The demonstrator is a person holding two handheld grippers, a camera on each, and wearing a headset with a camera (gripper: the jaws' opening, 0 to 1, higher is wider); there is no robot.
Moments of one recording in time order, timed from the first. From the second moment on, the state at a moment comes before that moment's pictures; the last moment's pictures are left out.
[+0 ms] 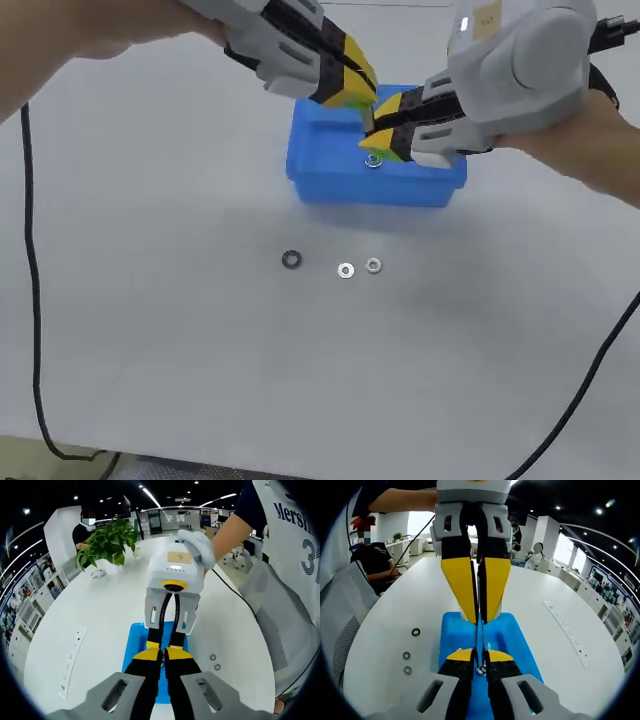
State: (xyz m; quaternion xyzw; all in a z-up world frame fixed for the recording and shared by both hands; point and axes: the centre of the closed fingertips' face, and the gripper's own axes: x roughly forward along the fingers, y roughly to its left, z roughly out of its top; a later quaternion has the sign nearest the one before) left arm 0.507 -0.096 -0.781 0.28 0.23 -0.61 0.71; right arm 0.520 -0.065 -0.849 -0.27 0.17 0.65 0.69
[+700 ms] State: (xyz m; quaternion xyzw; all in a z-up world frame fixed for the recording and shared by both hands) left arm 0.501 -0.097 -0.770 0.27 0.22 -0.61 0.71; right arm 0.509 -0.069 -0.838 -0.26 0.17 0.65 0.70
